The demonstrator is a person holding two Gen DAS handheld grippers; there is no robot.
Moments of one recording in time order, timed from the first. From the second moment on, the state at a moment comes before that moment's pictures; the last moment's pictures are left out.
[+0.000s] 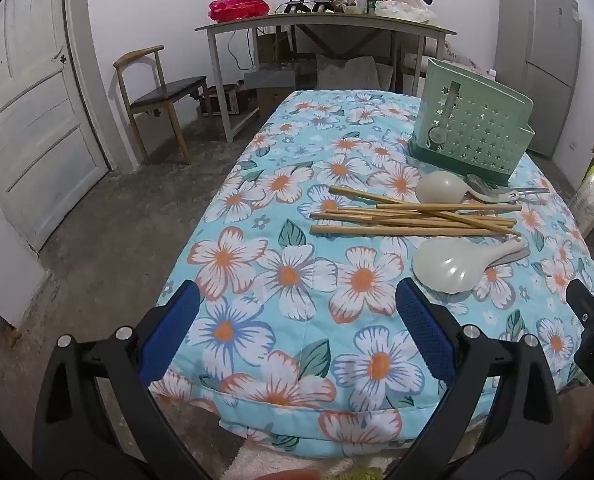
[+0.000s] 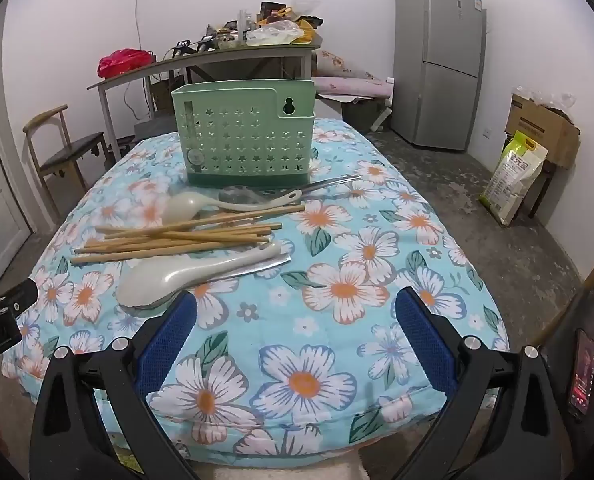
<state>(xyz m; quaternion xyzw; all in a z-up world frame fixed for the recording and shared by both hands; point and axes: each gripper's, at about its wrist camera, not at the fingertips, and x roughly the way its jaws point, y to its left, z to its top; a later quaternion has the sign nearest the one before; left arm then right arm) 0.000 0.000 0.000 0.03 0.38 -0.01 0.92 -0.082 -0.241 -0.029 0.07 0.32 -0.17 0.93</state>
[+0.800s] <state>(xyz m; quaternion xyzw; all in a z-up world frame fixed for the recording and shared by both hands) 0.002 0.005 -0.001 0.03 0.38 -0.01 0.92 -0.079 -0.241 -0.029 0.06 0.32 -0.17 0.93</state>
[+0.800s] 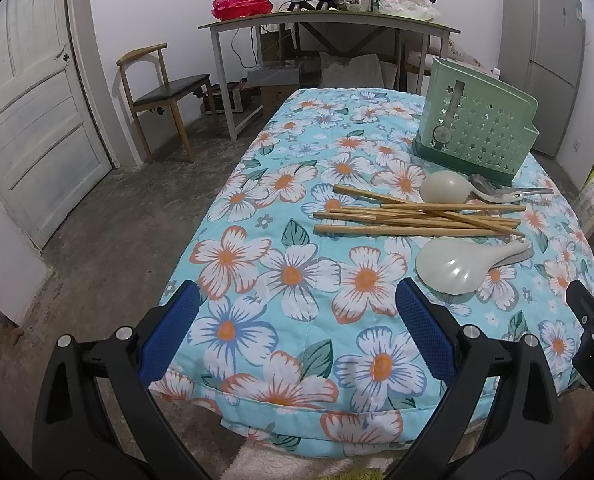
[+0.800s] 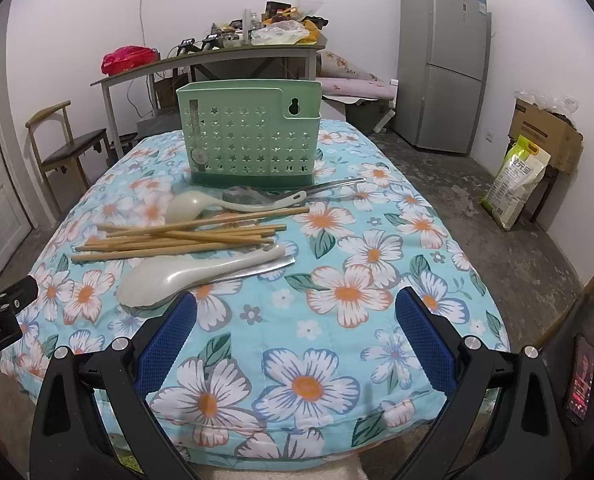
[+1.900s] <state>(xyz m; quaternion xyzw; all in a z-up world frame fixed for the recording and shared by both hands) 0.005 0.003 -0.006 0.04 0.38 0.00 0.92 -0.075 -0.238 -0.031 0.06 0.32 -0.17 0.93</state>
